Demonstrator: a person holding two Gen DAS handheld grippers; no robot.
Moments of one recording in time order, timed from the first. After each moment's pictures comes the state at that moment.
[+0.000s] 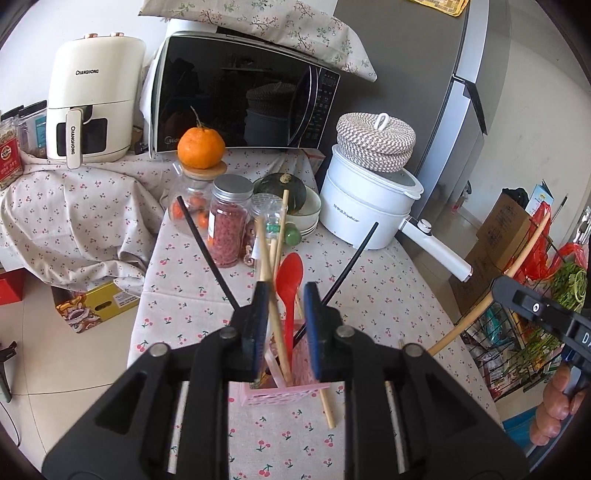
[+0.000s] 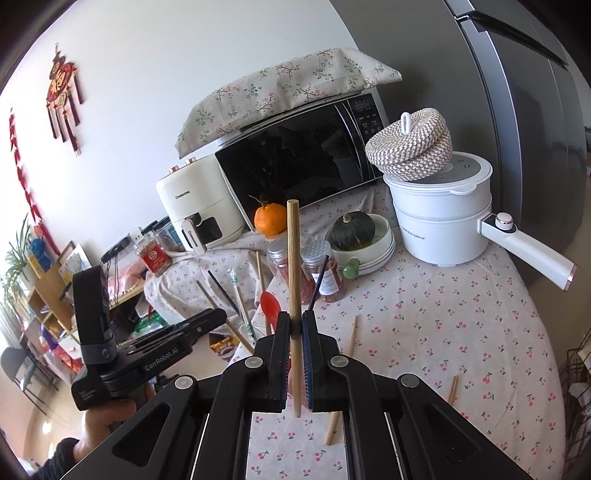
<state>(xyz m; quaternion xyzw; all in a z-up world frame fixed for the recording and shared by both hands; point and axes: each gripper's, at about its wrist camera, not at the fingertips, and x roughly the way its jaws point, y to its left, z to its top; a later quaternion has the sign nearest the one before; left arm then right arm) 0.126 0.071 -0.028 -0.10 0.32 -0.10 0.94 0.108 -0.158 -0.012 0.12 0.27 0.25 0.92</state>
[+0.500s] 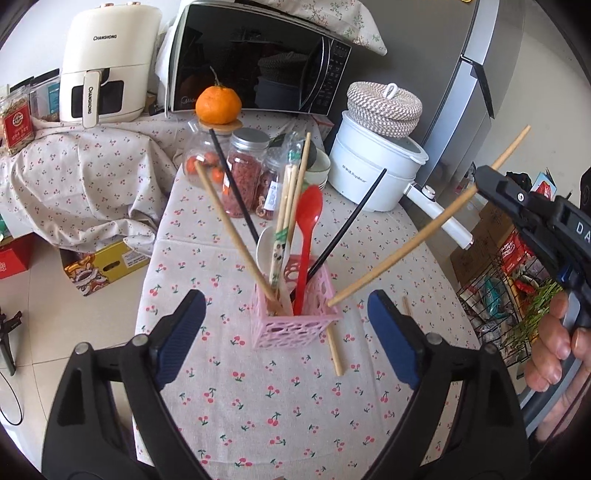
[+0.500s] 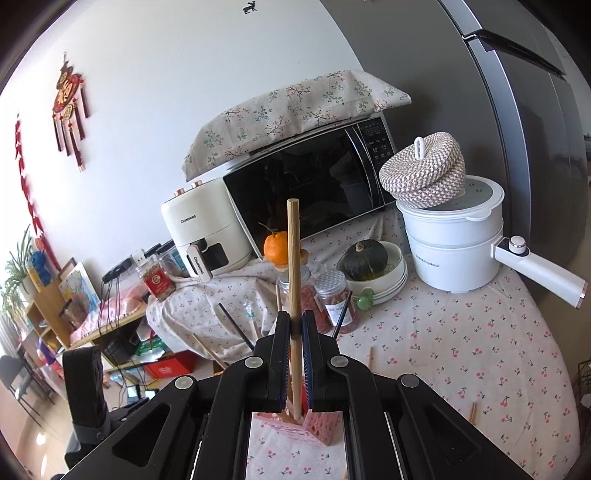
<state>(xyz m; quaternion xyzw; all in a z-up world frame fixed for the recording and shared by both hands) 0.095 0.085 -0.049 -0.11 0.38 -0.09 0.91 0.119 -0.131 -0.002 0.13 0.23 0.24 0.94</state>
